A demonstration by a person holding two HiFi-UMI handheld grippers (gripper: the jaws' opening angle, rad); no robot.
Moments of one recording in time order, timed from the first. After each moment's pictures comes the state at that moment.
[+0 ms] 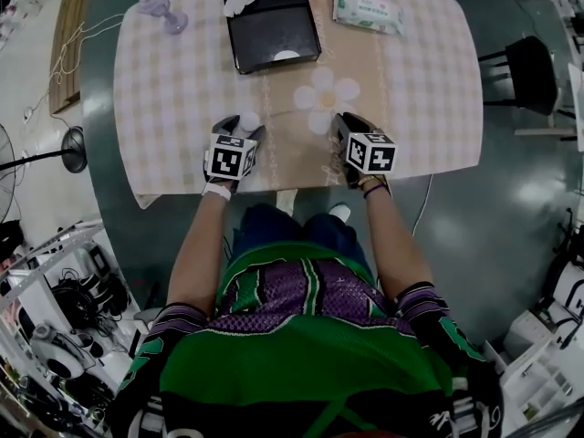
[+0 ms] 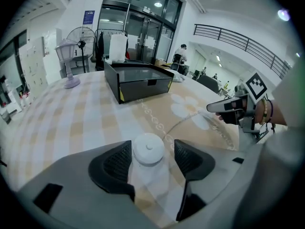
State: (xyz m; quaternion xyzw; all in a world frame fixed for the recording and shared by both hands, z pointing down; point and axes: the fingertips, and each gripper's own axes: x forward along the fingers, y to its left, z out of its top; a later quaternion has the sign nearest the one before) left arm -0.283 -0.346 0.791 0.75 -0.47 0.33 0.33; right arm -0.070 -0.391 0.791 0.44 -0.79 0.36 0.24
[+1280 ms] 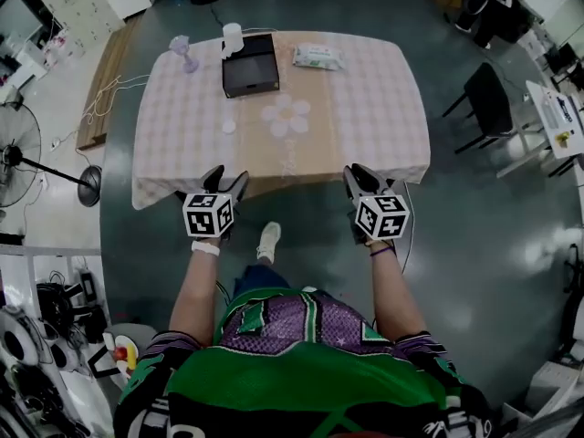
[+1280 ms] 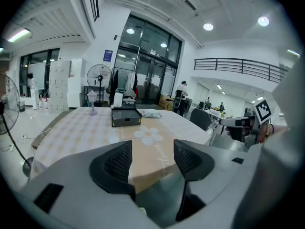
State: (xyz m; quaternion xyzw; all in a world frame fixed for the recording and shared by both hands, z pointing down) left arm -0.172 -0.118 0.598 0.76 -0.58 0.16 0.24; right arm 0.100 -0.160 0.584 0.45 -0.86 0.21 0.12
